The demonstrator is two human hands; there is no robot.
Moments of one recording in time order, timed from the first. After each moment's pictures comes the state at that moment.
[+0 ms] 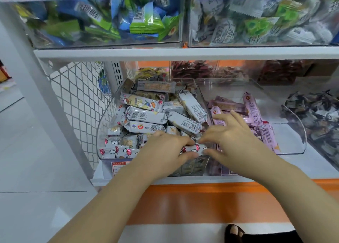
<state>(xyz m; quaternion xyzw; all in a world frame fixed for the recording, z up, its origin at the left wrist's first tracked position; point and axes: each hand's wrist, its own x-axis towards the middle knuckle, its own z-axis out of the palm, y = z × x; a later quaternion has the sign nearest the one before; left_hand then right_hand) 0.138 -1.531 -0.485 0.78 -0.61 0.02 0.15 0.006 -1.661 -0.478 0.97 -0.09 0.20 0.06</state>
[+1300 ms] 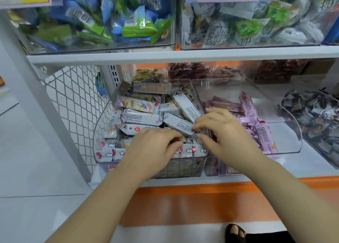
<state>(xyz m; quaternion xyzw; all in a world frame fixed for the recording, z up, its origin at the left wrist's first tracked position) 0.146 -1.520 -0.476 0.80 -0.57 0.06 0.18 0.016 -1.671 -0.482 0.94 -0.11 0.28 -0.12</state>
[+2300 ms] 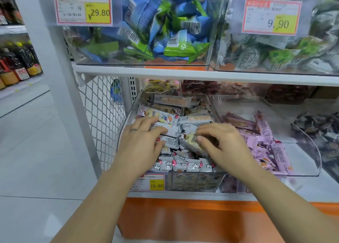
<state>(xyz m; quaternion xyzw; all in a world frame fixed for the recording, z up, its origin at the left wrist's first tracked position) 0.210 -1.487 -0.482 0.85 -0.47 0.12 0.21 0.059 -1.650 -0.475 0.94 -0.12 0.30 -0.14</state>
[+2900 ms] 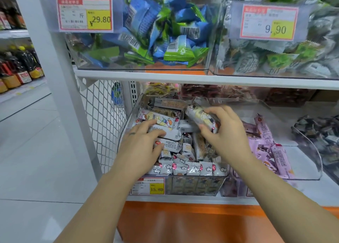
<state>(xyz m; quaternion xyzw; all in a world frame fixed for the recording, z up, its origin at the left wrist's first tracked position) 0.211 -1.487 -0.482 0.86 -0.45 0.07 0.22 0.080 -1.661 -0.463 0.88 -0.21 0.39 -0.16</state>
